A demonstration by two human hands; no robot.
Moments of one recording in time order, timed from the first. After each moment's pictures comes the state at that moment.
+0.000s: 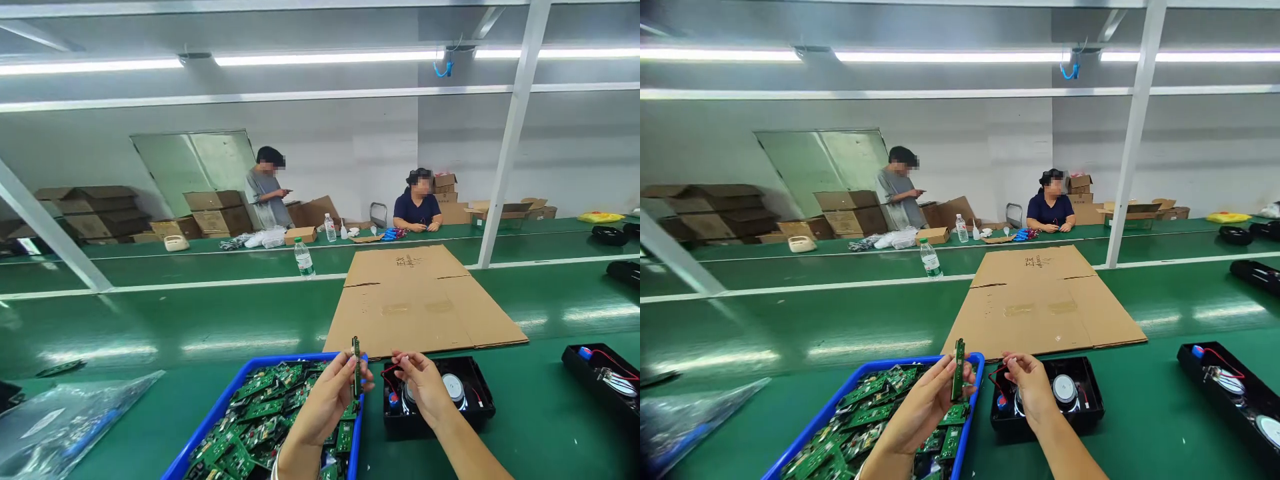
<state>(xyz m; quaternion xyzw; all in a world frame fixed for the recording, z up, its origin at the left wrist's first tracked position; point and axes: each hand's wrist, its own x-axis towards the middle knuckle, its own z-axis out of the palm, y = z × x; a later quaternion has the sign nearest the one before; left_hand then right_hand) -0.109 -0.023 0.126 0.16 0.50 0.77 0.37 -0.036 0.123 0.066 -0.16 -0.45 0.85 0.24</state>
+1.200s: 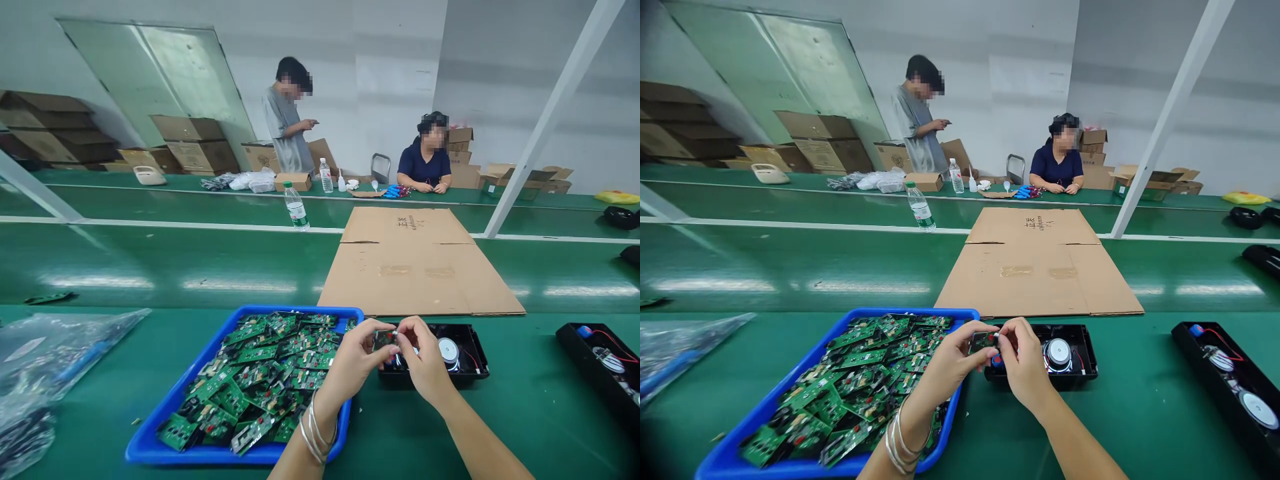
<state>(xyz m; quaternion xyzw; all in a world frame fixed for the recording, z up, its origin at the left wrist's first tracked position) -0.095 0.003 0.112 0.32 0.67 0.62 0.25 -0.008 0.114 0.095 -0.08 -0.80 0.52 0.29</state>
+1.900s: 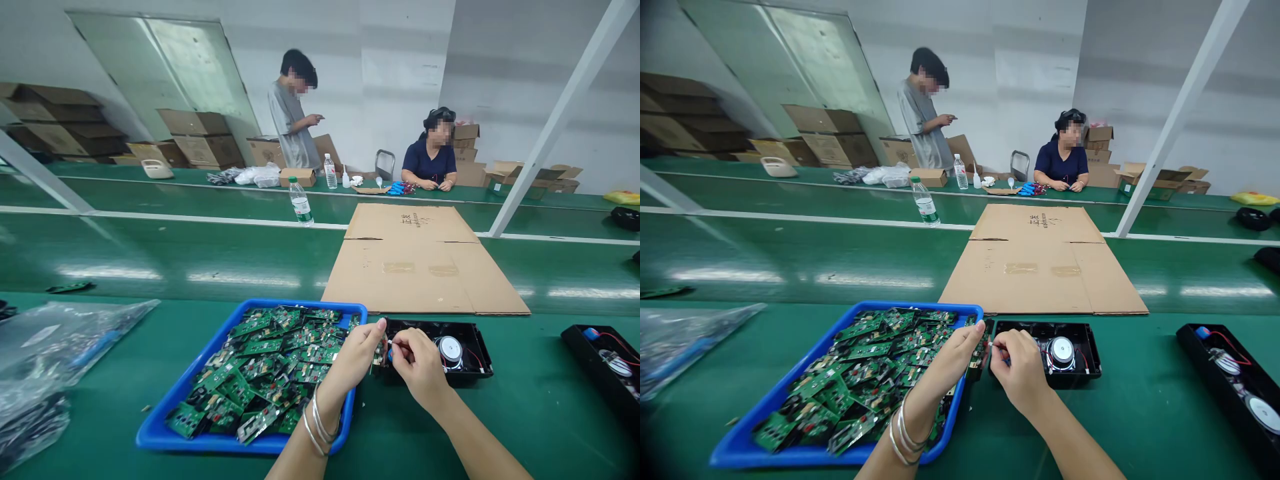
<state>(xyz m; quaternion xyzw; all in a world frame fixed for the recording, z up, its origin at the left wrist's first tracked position) -0.099 0.006 0.106 0.31 0.71 0.58 0.27 -0.010 0.105 0.088 0.00 -0.87 0.30 0.39</state>
